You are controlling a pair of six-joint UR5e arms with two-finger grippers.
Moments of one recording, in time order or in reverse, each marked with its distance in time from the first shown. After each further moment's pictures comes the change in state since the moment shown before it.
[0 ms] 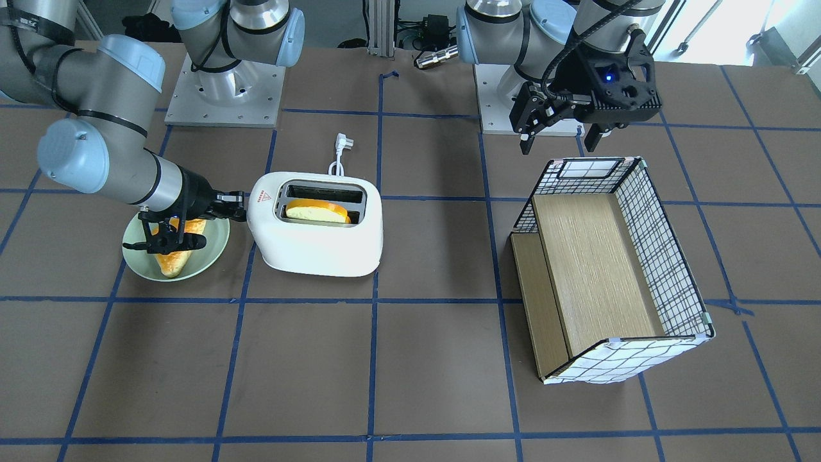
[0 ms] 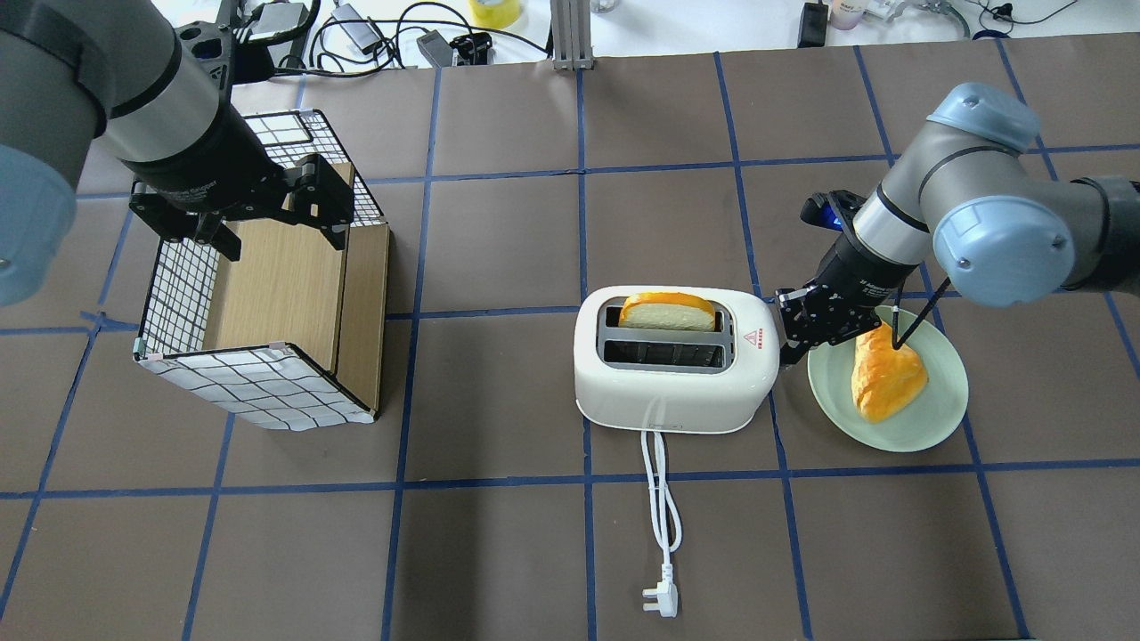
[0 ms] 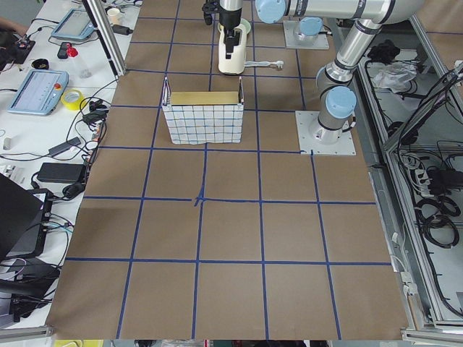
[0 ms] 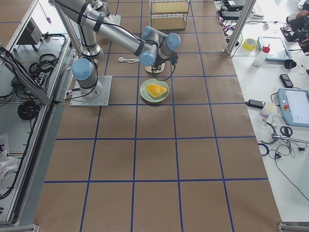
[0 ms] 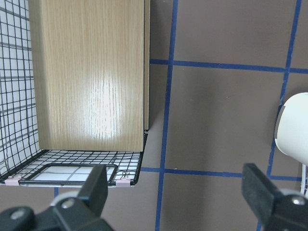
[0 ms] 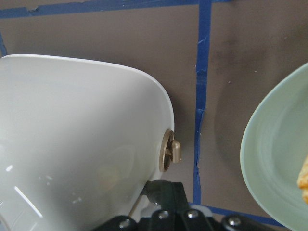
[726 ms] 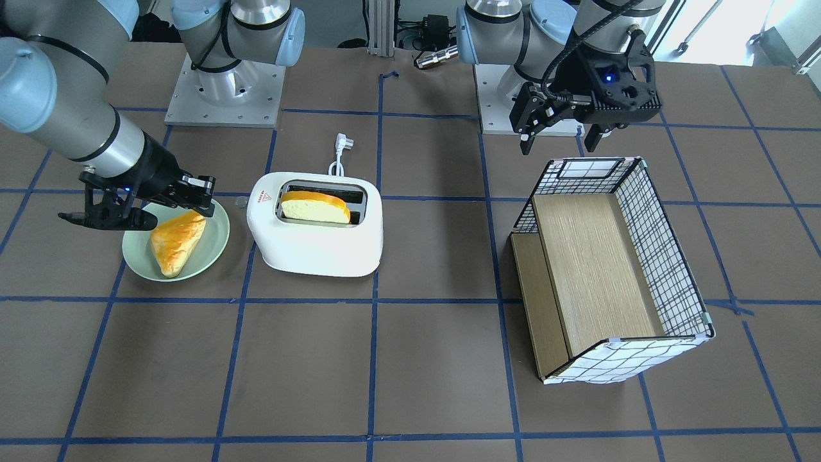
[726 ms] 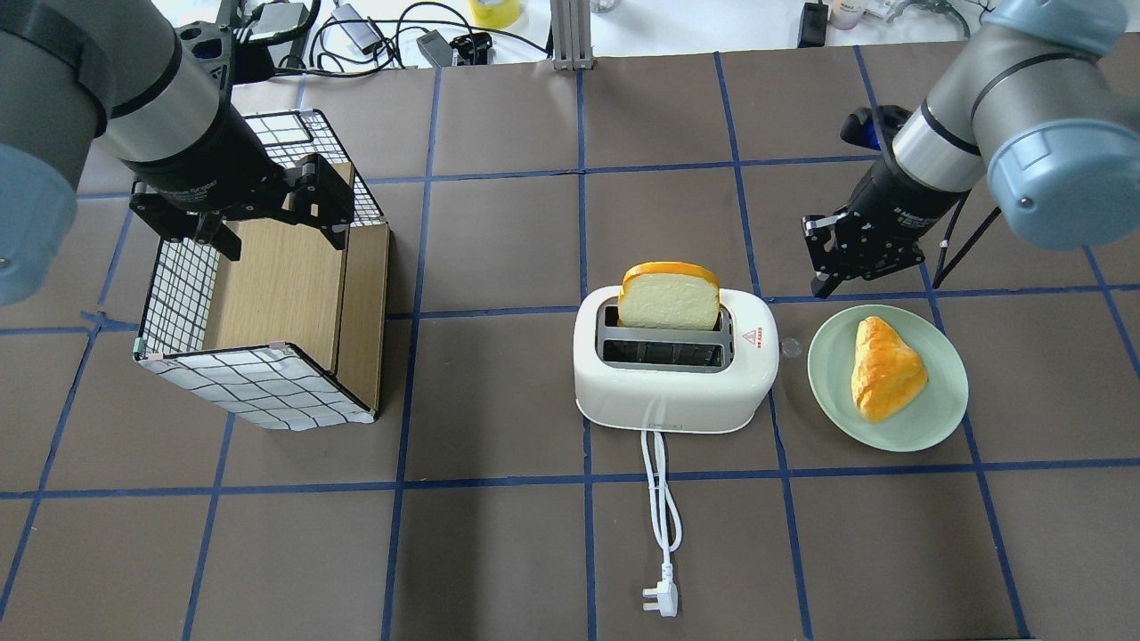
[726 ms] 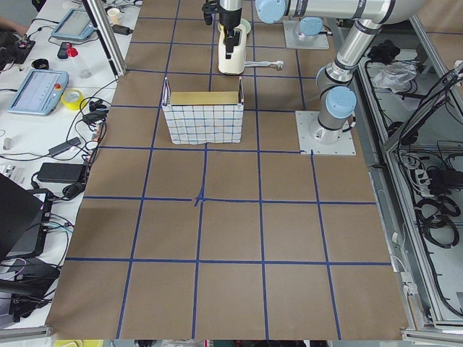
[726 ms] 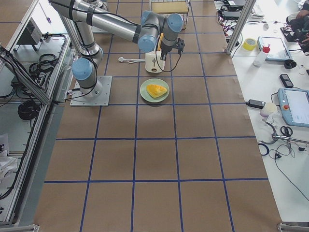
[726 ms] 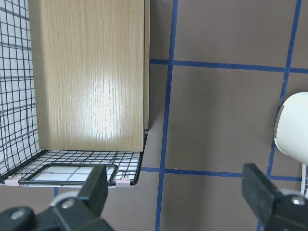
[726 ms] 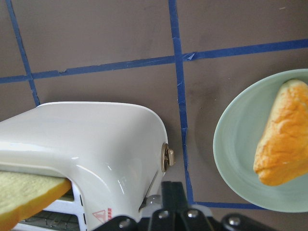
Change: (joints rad) left arm 0.000 0.000 0.000 0.000 0.000 0.000; right arm 0.008 -0.092 -0.171 0.082 -0.057 0.141
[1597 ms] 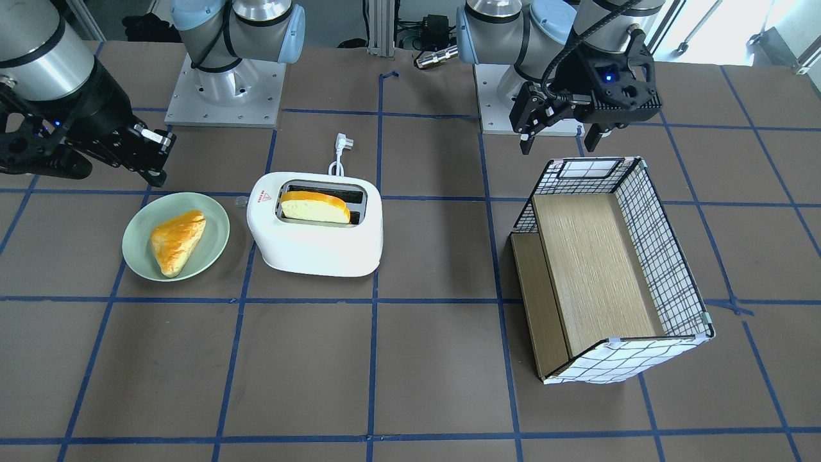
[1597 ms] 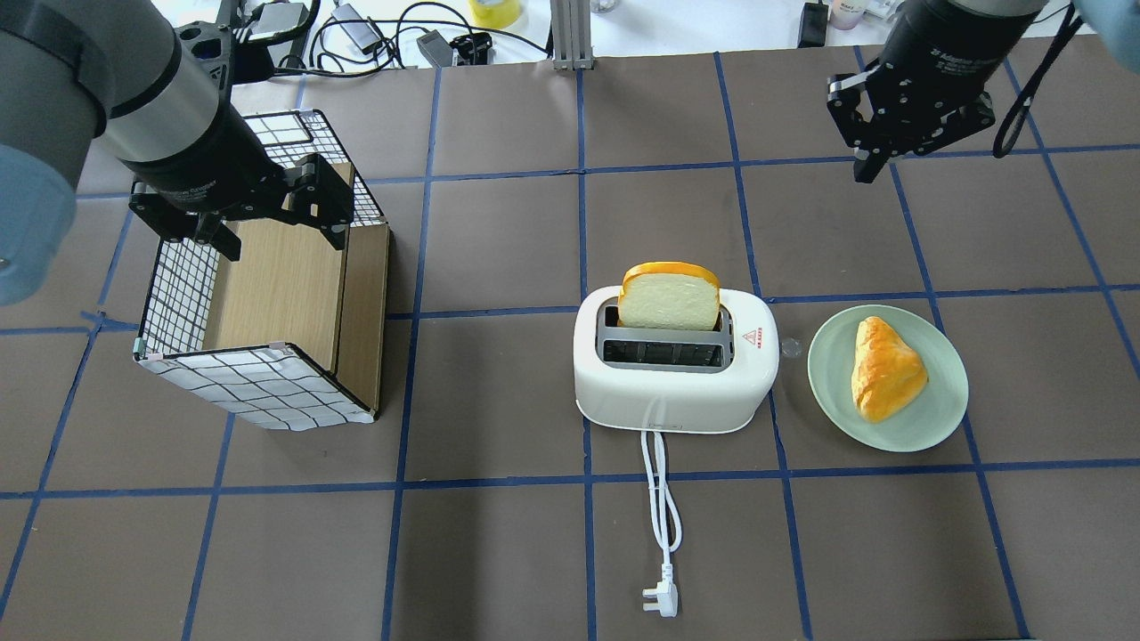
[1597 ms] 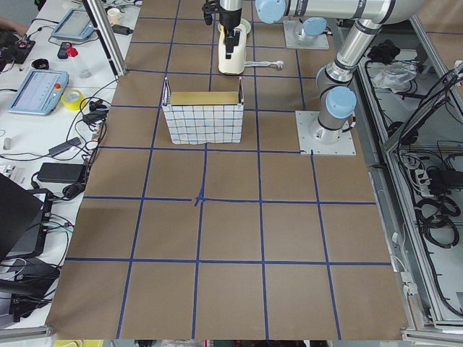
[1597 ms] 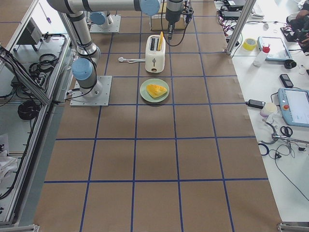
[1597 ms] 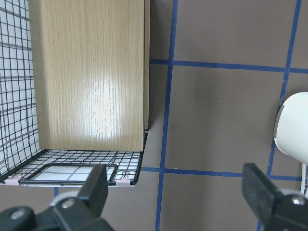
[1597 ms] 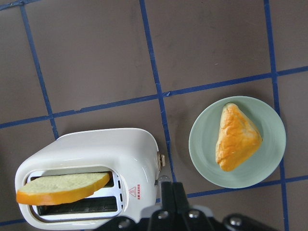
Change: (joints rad) left arm 0.001 0.000 0.000 0.000 0.000 0.000; right arm 0.137 -0.013 -0.329 0.177 -0.164 0.223
